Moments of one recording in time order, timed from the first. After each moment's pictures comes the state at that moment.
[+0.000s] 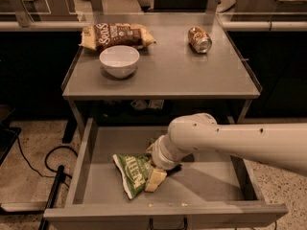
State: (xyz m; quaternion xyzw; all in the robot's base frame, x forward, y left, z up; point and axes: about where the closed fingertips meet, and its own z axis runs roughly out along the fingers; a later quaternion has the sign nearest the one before) arm 0.491 0.003 0.580 -0.69 0.68 0.11 0.20
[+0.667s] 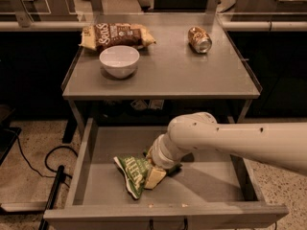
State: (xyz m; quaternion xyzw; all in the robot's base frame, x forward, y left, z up) arm 0.491 0.003 0.581 -0.69 0.68 0.11 0.20
